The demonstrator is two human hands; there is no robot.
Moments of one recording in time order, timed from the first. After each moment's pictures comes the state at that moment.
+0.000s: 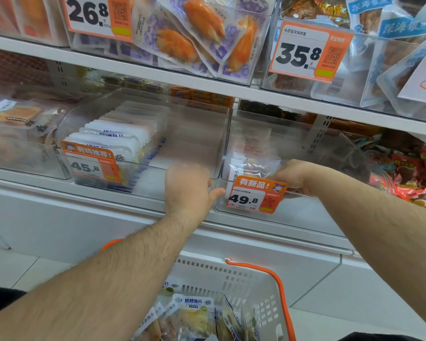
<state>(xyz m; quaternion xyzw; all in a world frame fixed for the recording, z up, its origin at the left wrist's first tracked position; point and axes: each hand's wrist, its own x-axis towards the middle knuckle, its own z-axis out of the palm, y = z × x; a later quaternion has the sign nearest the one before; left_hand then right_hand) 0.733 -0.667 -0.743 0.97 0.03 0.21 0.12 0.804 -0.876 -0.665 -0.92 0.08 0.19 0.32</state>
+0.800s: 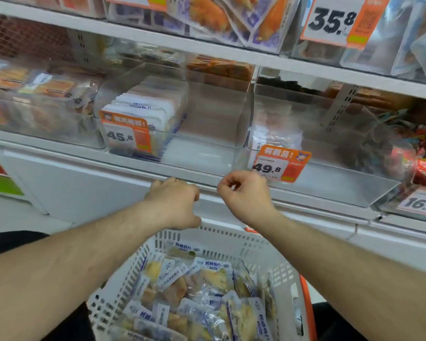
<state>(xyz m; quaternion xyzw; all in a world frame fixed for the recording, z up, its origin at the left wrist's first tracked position) 0.641 -0.600 -0.741 0.99 -0.03 -0.09 0.04 0.676 -0.761 -0.748 -0.90 -0.15 -0.05 0.40</state>
